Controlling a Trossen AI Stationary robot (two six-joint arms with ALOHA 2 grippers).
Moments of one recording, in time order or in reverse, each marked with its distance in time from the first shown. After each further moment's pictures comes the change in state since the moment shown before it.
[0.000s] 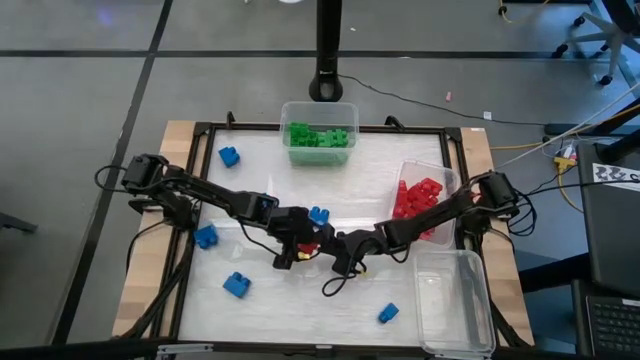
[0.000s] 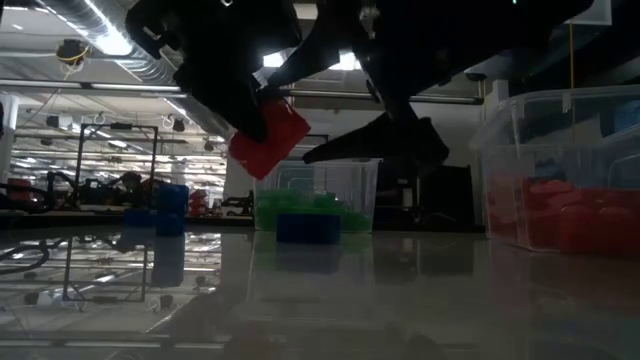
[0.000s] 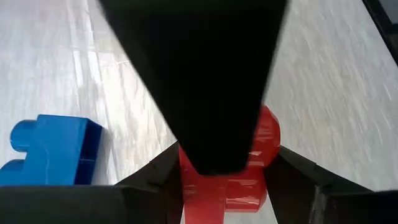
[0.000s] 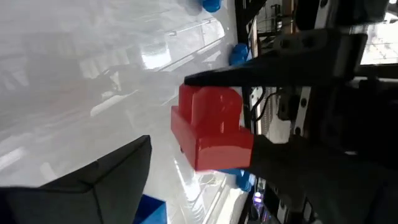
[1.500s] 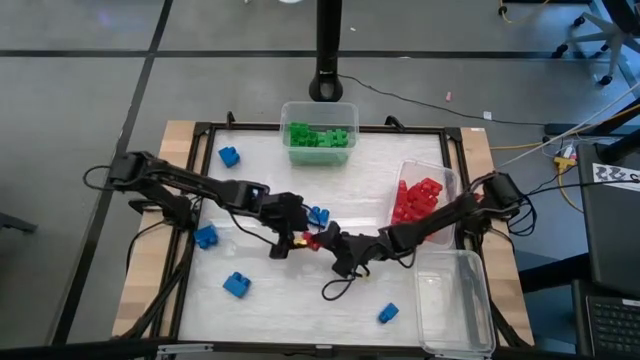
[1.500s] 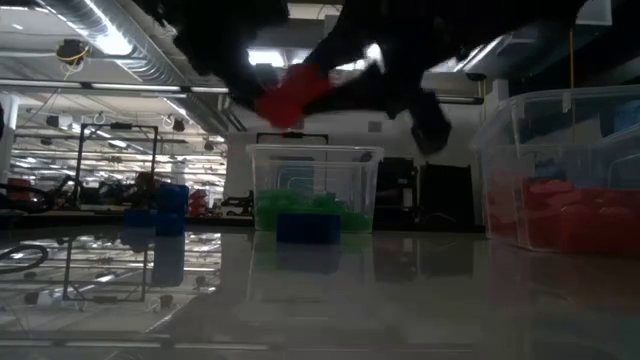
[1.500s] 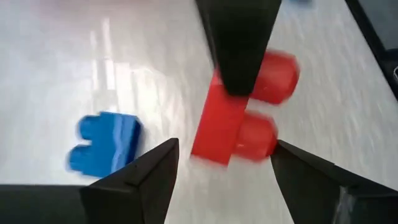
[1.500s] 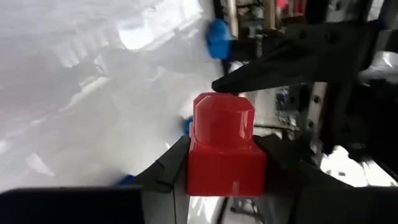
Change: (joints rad) left arm 0.048 -0.125 0.000 -0.073 -0.018 -0.004; right arm 0.056 -0.036 0.000 0.001 0.189 0.056
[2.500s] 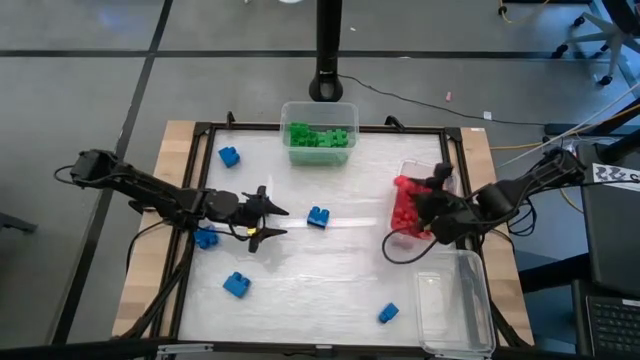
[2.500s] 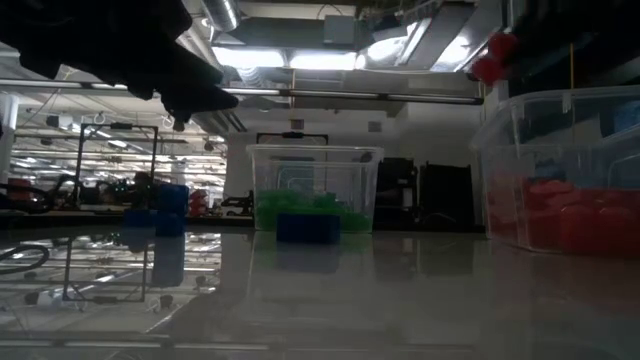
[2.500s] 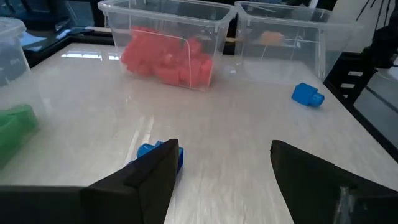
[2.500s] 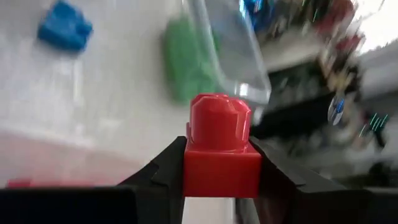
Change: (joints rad) left arm -0.060 -0.446 -0.683 0.807 -0.260 -0.131; right arm 0.127 -0.790 0.001 -1.467 0.446 1.374
